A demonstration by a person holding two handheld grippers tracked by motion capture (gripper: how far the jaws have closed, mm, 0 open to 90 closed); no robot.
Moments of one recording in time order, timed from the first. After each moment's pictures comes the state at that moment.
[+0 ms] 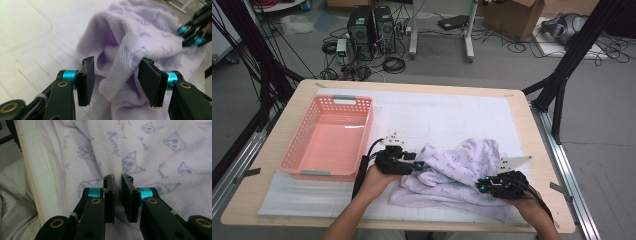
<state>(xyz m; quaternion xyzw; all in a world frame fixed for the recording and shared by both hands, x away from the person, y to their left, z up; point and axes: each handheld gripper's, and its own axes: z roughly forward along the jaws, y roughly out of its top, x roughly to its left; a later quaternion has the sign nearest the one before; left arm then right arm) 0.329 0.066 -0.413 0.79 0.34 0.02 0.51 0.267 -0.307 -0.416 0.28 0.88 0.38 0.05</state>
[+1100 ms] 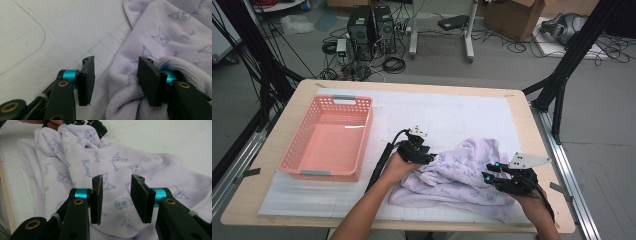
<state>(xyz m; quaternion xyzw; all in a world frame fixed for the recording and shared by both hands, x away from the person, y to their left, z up) 0.374 0.009 -0.446 0.84 0.33 0.03 0.44 0.266 -0.324 -0.404 0.30 0.83 0.44 0.14</state>
